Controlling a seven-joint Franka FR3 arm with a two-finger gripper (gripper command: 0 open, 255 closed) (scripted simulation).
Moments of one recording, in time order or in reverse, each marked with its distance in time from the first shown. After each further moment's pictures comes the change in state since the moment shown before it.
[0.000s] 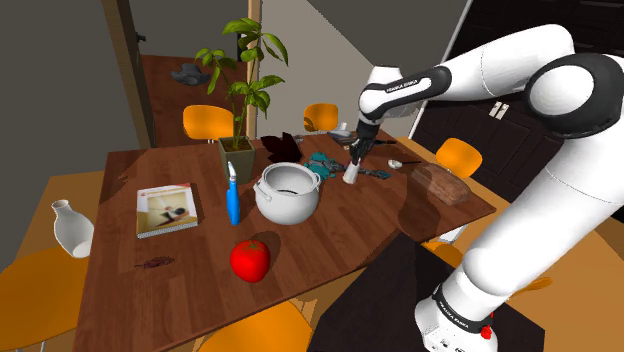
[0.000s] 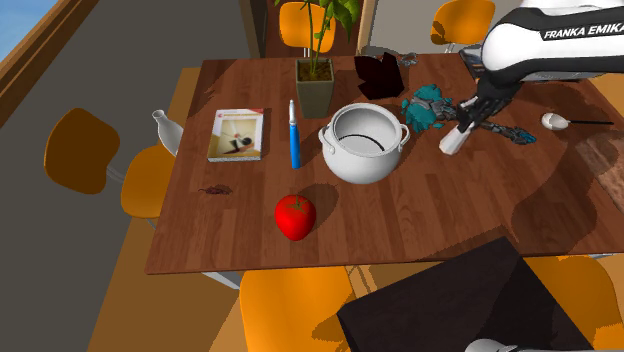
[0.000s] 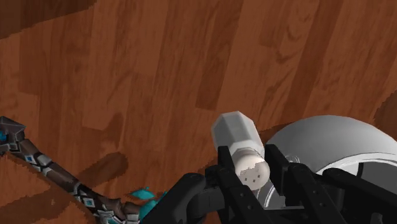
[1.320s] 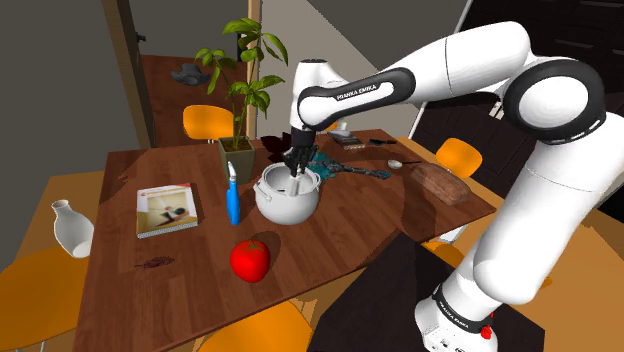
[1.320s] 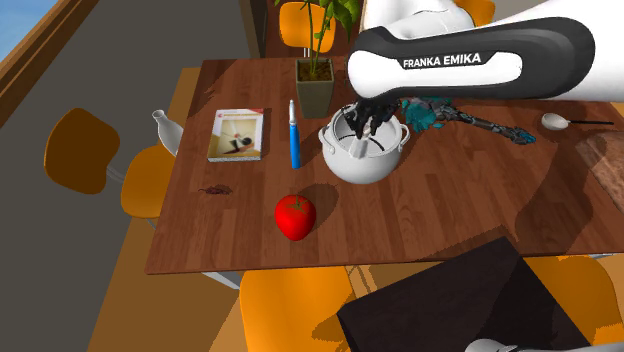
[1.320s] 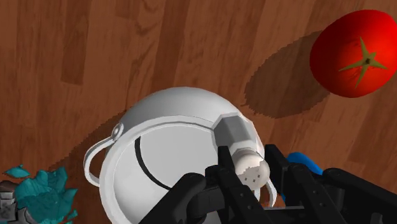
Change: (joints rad) arm 0.247 0.140 0.230 0.183 -0.015 -0.052 0.482
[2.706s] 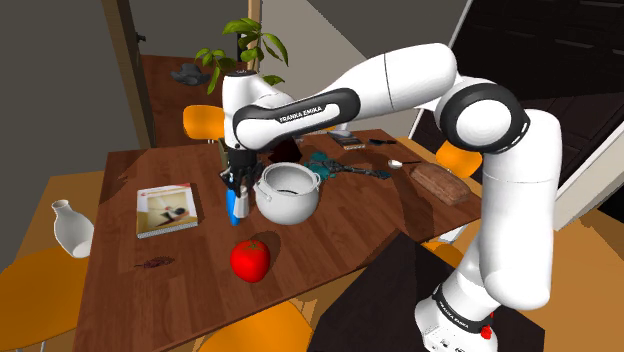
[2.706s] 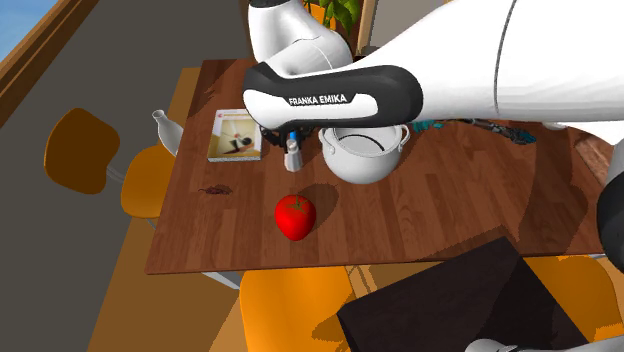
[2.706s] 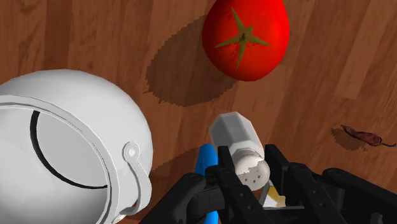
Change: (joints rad) arm 0.205 0.321 0.080 0.364 -0.082 -0.057 0.302
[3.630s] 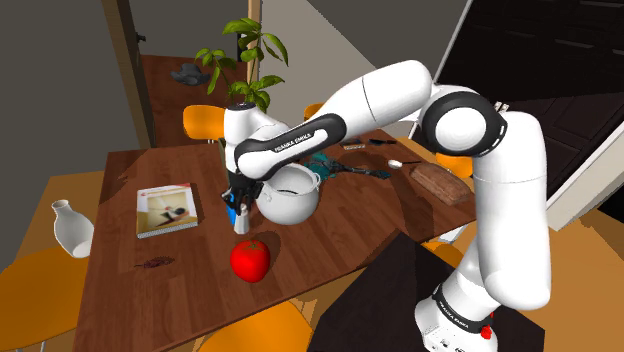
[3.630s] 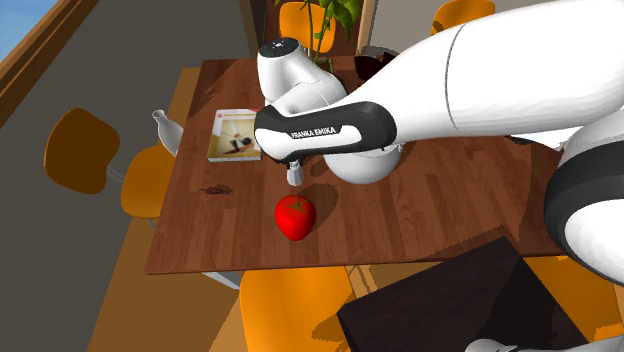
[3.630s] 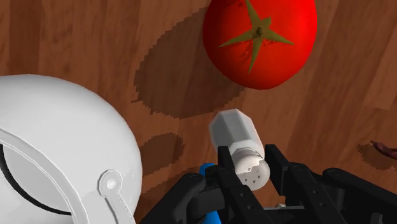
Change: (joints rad) arm 0.007 0.089 -0.014 -0.062 -0.025 0.149 0.017
